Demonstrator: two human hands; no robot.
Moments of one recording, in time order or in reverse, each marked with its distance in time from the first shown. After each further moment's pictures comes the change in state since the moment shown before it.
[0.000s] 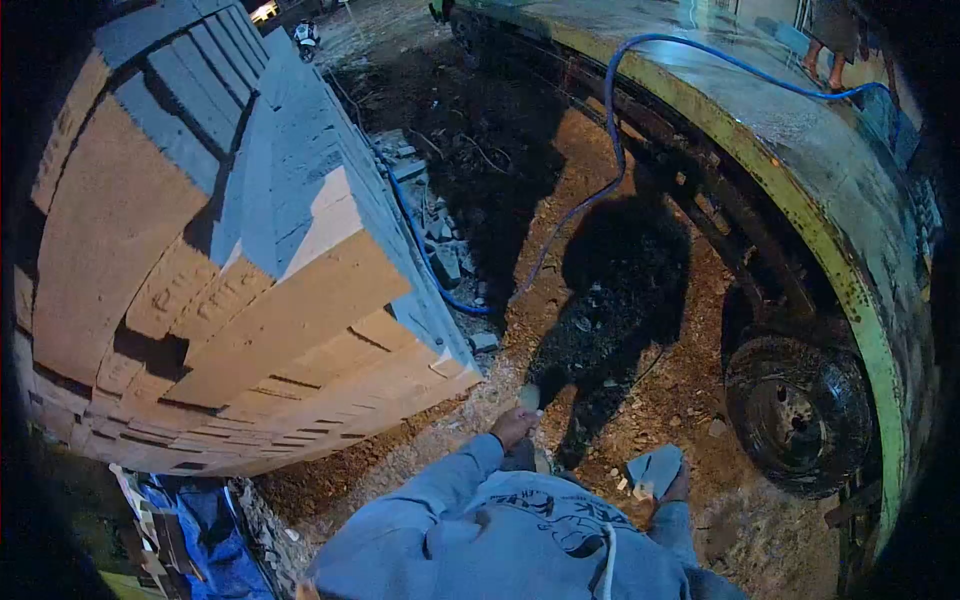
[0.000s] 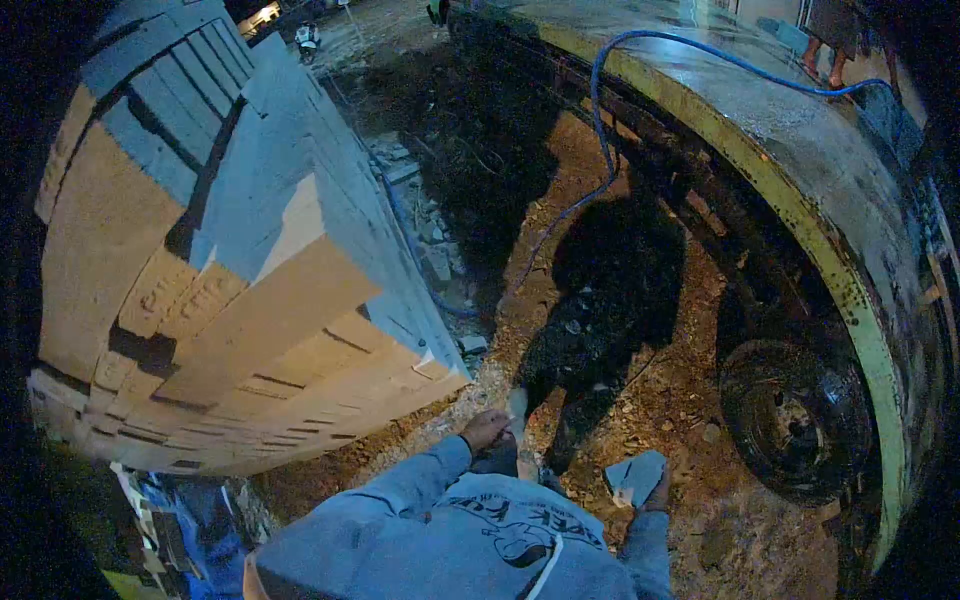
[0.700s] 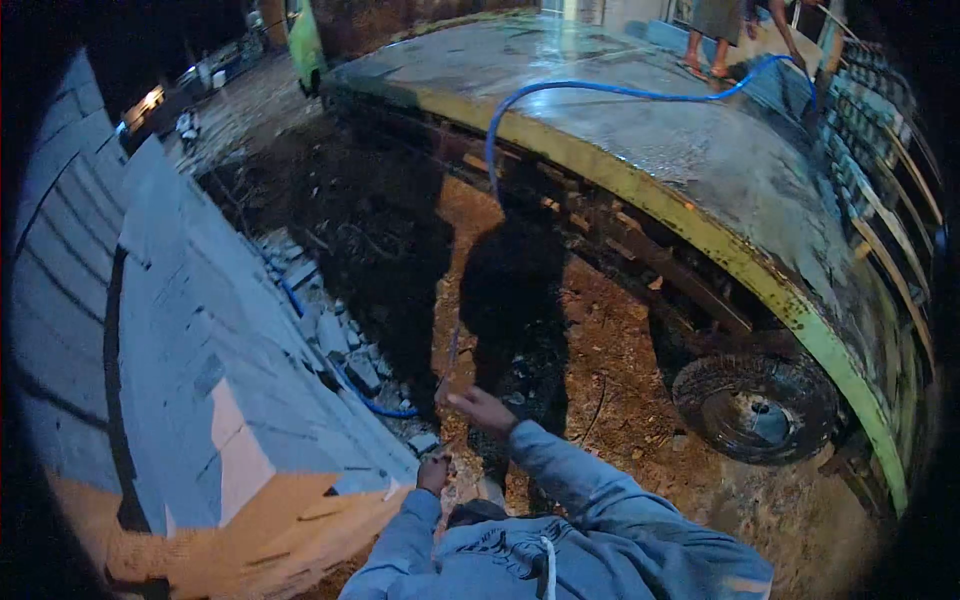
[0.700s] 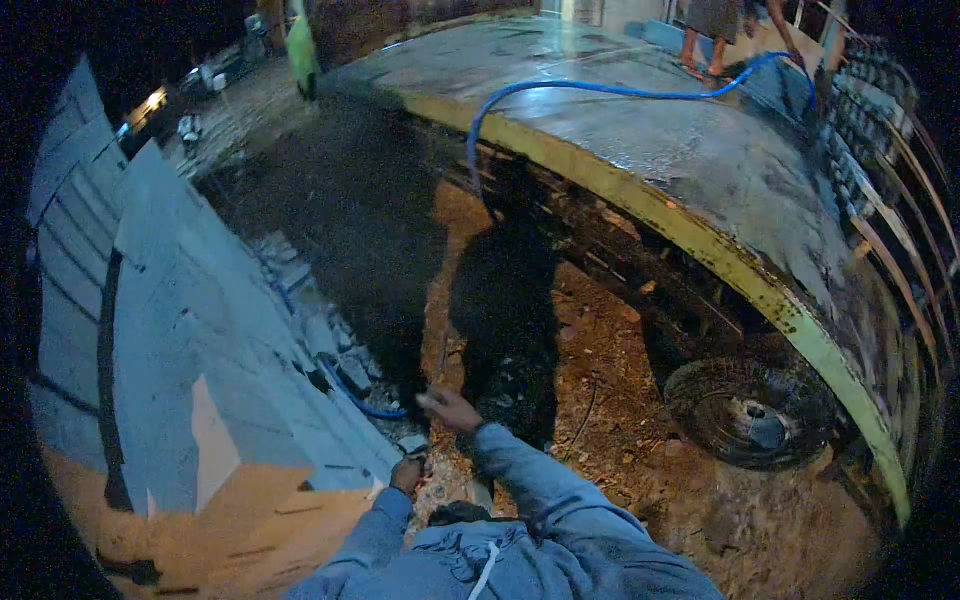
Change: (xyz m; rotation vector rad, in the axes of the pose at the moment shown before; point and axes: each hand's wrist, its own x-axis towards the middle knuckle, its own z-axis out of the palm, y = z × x) left_hand 0.135 0.084 -0.118 -0.173 0.202 0.049; right_hand 0.145 0.000 0.496 -1.048 -0.574 -0.155
